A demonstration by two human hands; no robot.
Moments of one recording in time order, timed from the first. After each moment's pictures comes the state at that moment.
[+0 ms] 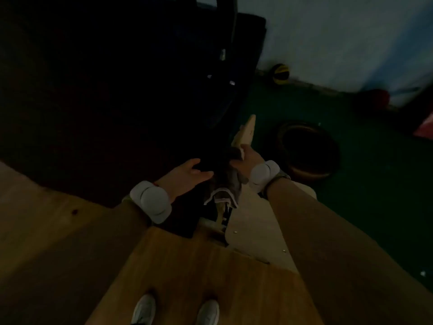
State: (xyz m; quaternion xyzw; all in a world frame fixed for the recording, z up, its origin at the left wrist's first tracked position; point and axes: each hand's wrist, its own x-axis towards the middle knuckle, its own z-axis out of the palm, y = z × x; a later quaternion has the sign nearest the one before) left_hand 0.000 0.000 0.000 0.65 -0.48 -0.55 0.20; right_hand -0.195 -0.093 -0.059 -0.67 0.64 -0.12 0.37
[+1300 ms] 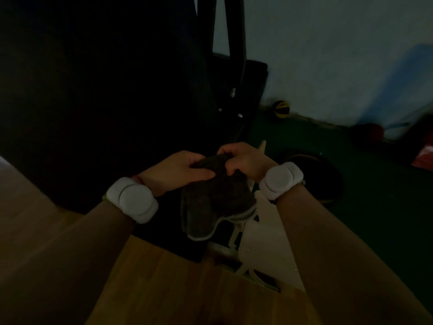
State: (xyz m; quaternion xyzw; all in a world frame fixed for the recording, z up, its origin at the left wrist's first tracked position) left_hand 0.079 0.052 0.101 0.51 -0.65 -0.49 0.27; right_hand -0.107 0.004 0.116 -0.73 0.46 -0.14 0.48
